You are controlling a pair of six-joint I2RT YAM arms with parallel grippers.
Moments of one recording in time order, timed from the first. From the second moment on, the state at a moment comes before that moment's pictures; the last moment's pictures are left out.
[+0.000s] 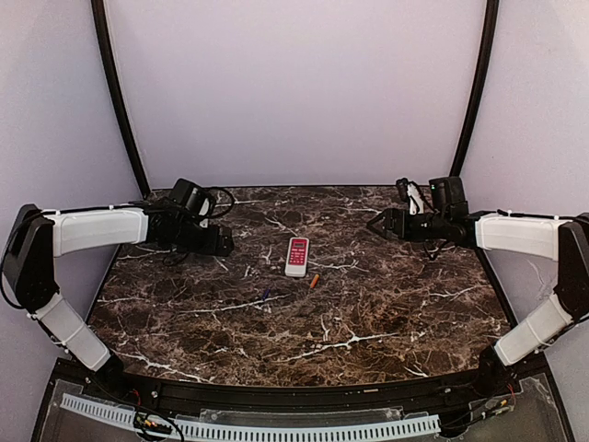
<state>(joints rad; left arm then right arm) -0.50 1.57 1.03 -0.39 -0.10 -0.34 0.34 1.45 0.85 0.00 -0.45 0.32</state>
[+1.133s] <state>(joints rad) -0.86 2.16 1.69 -0.56 -0.28 -0.43 0.34 1.37 0.83 -0.04 -0.45 0.18</state>
